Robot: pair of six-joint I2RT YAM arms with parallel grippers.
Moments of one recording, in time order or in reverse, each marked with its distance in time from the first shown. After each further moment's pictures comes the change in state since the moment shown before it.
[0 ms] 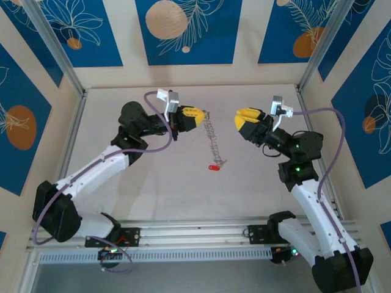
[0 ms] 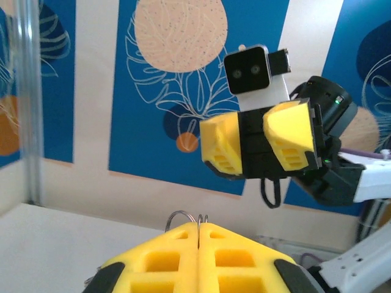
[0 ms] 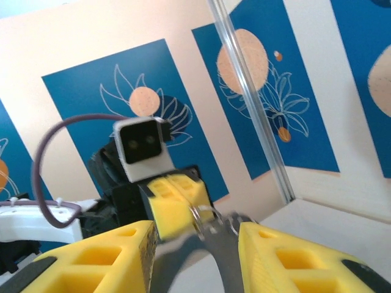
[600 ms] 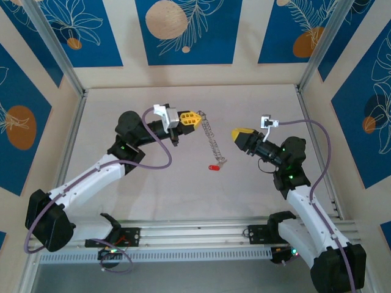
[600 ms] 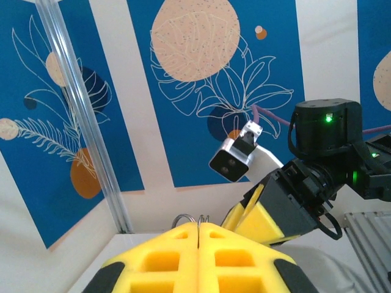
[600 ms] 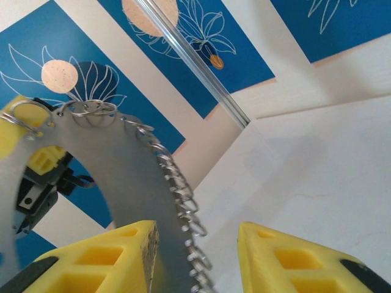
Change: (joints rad) left arm -0.039 -0.079 -0.090 0.008 -0.129 0.378; right arm -0.021 -0.019 -0.224 -0.147 0.072 0.017
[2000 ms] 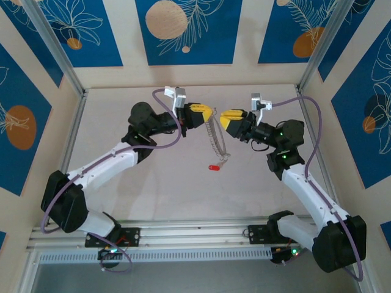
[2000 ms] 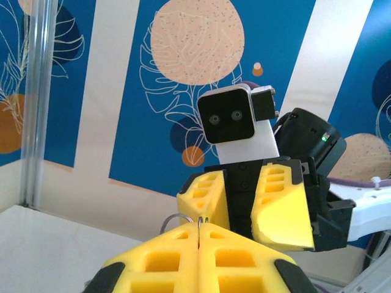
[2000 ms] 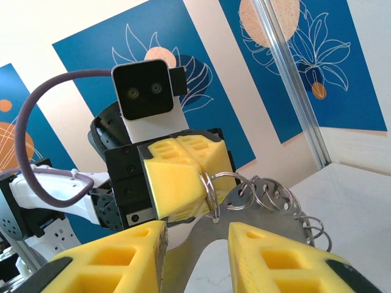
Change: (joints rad) left arm -0.003 0.196 0.123 0.127 0.059 -0.537; right arm 0.100 0.233 0.251 0.280 -0.180 0.000
